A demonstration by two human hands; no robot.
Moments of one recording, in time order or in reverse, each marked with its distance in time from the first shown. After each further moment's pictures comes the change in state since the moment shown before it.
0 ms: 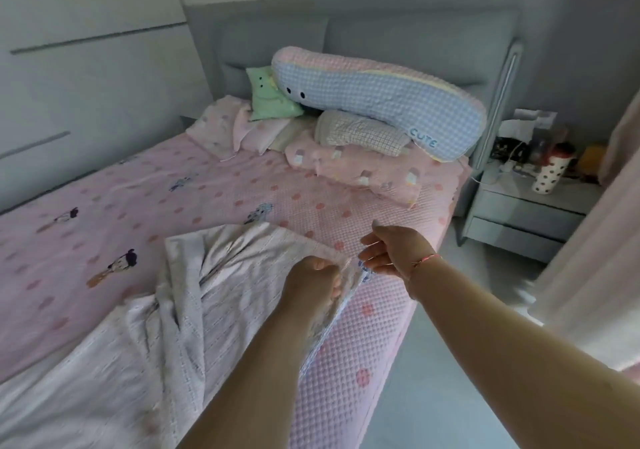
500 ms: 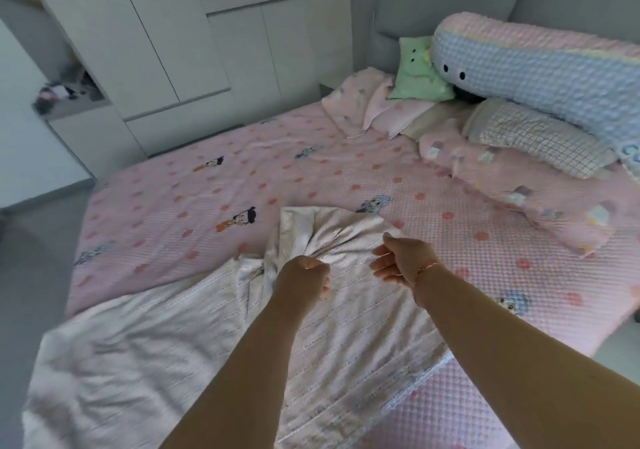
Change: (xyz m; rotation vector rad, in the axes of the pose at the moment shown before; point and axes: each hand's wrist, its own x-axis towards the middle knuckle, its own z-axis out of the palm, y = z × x) left_hand 0.078 -0.064 -0.158 -0.119 0.440 -0.228; right_hand 0.124 -0.005 0.183 -0.166 -0.377 0.098
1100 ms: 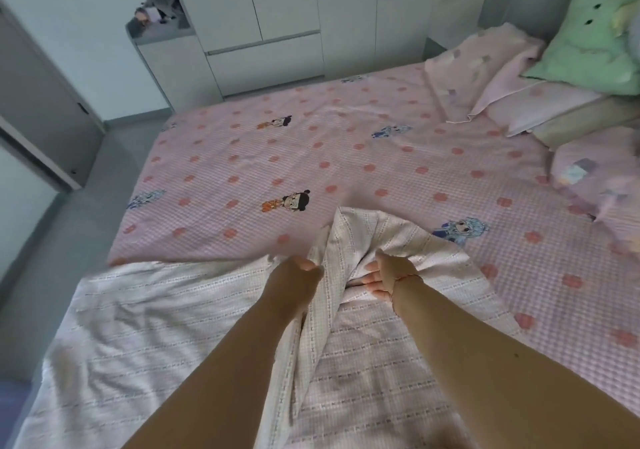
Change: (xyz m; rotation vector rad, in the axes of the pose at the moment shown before) left_hand 0.181 -0.011 -0.056 0.172 0.189 -0.177; right_hand 0.233 -0.027 0.135 -0.131 -0.270 0.337
